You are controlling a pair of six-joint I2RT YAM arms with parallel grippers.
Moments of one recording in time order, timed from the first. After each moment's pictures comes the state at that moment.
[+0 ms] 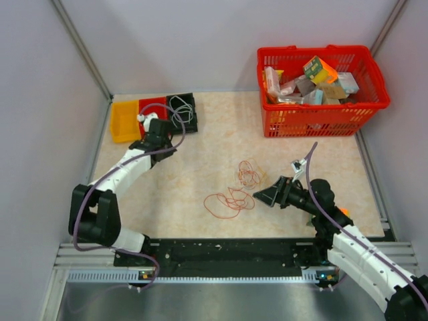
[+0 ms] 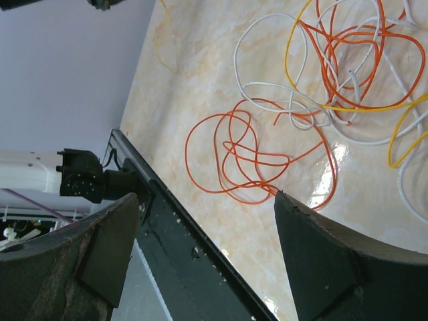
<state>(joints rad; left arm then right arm) -0.31 1.47 0.99 -0.39 -0.30 -0.63 0.46 0.57 0.18 0.13 -0.47 0.82</state>
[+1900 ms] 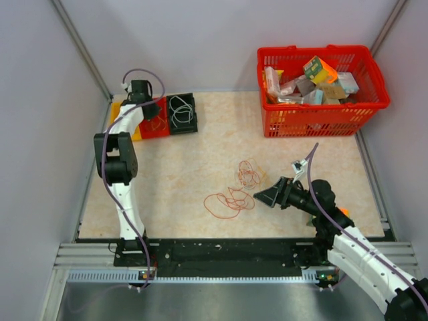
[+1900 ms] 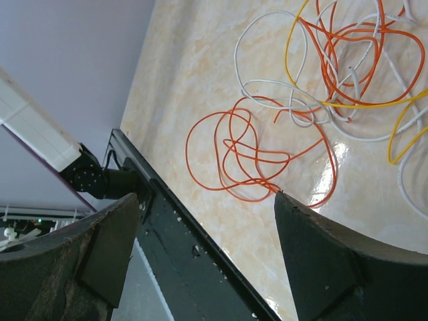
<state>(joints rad) 0.03 2.19 1.82 -0.36 -0.04 -0.58 0.46 0.54 0.18 0.10 -0.47 0.82</state>
